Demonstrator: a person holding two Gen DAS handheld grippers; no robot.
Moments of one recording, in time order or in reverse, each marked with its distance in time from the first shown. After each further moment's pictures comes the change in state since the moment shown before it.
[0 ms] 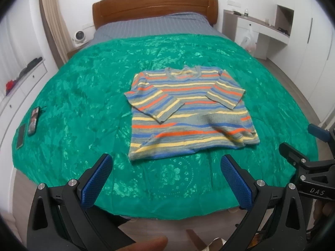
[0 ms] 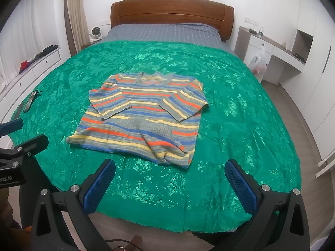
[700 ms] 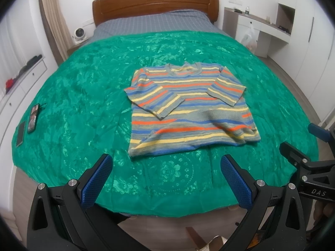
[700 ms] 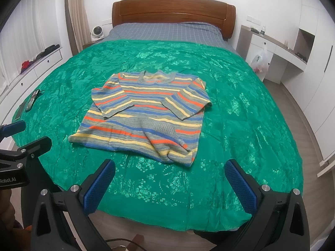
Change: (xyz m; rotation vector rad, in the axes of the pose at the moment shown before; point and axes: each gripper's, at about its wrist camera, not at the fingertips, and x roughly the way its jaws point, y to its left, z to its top) left arm 0.005 0.001 -0.003 -0.001 0.018 0.002; right arm 0.000 0.003 0.000 -0.001 0.009 0.014
